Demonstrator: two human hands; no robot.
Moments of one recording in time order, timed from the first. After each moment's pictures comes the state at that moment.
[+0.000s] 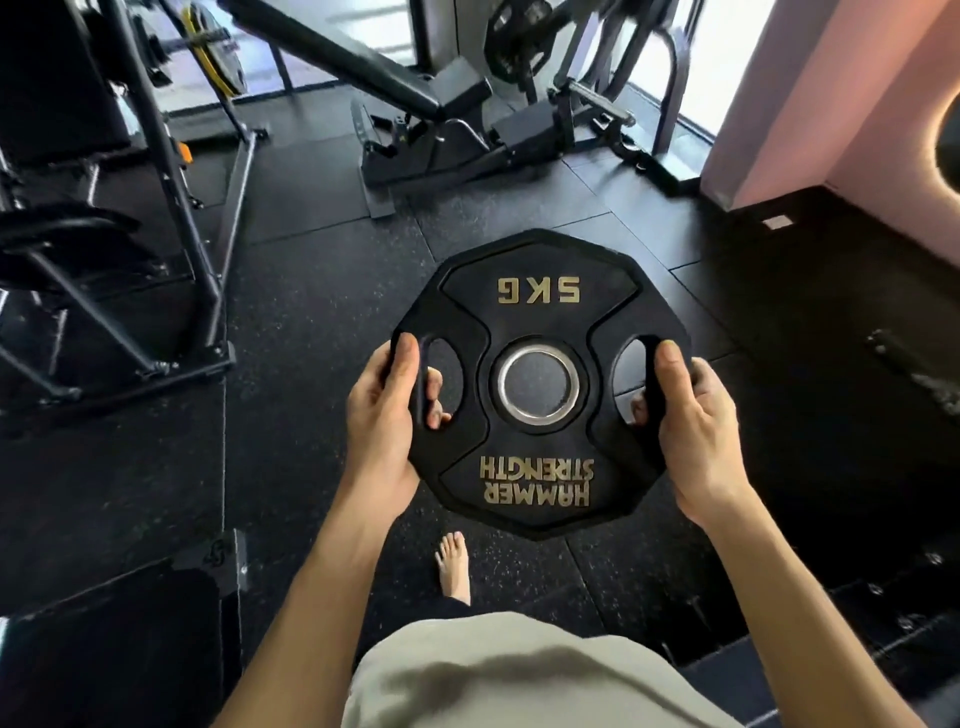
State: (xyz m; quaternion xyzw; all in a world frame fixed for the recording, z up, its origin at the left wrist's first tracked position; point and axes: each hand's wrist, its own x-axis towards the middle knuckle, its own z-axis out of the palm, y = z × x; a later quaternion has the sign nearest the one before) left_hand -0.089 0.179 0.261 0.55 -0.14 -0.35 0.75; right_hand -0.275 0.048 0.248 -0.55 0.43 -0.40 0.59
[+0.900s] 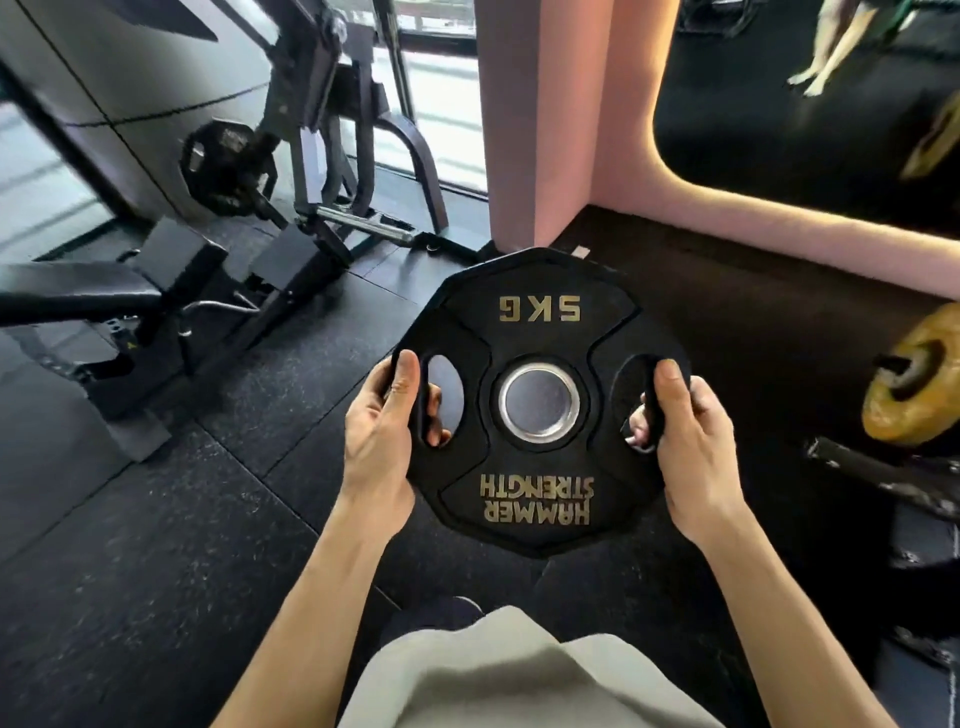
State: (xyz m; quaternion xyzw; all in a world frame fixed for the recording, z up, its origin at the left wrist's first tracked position) left_hand 0.092 -0.450 0.286 0.51 -0.33 -0.53 0.60; right_hand -0.137 -0.452 0.259 -0.37 0.54 -0.59 0.47
